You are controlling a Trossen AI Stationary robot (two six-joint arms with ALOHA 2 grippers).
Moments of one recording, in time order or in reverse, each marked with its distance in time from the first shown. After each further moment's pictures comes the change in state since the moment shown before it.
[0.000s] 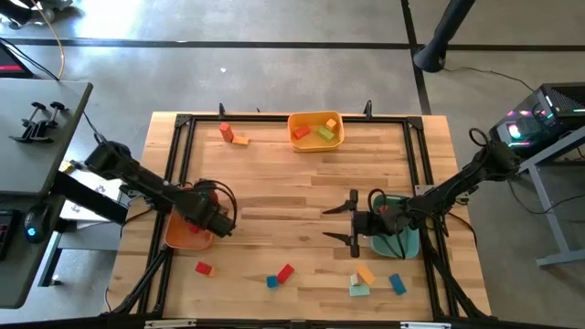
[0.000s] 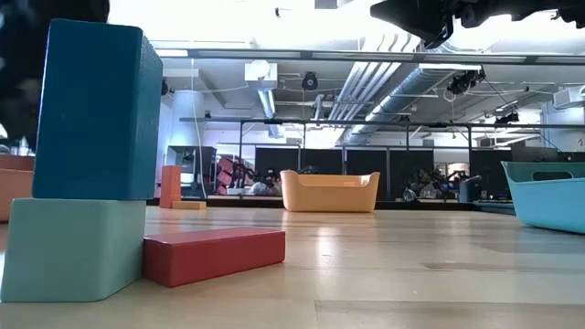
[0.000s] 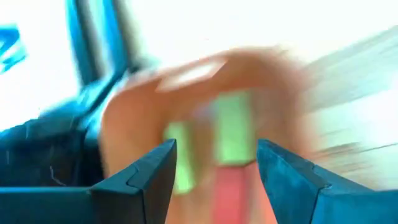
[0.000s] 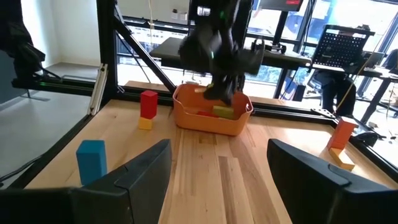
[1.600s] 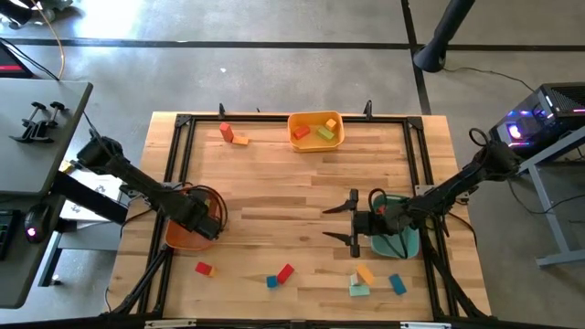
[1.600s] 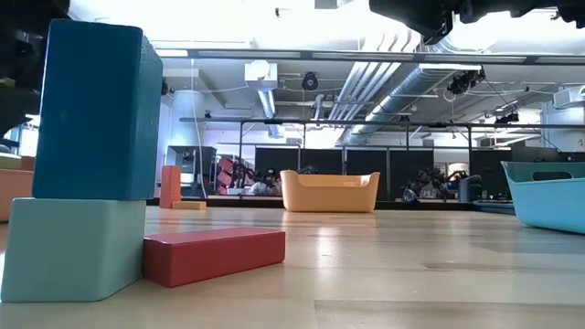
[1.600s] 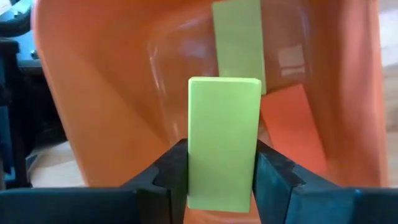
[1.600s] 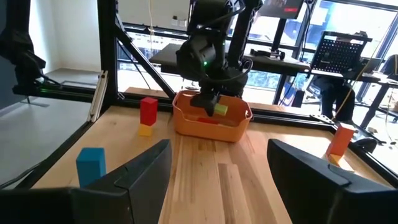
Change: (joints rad) left arm -0.075 -0.129 -0.180 0.177 0.240 -0.071; right arm 0.005 0.000 0.000 0.031 0.000 -0.012
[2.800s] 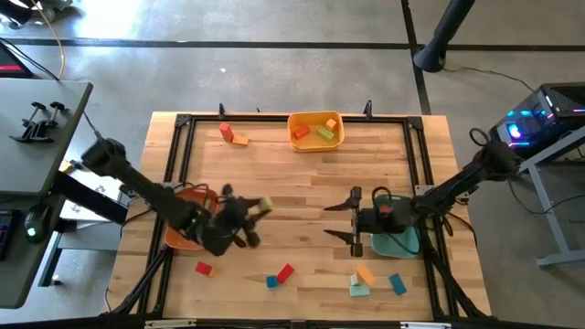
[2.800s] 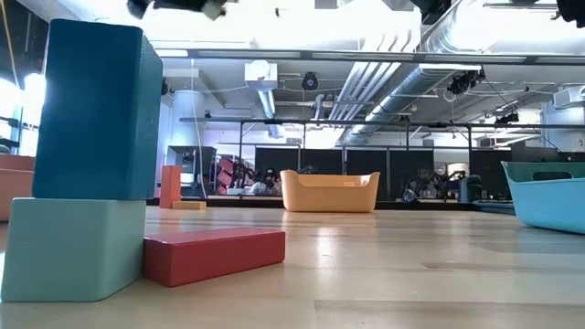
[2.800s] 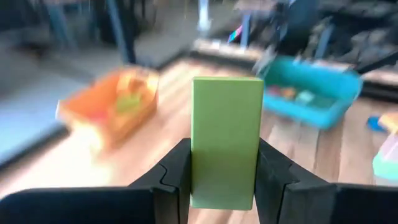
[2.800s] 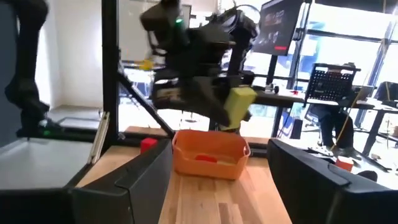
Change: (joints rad) left arm -0.067 0.060 0.191 1.074 -1.001 1.205; right arm -0.001 -0.002 0.001 0.167 0.000 -0.056
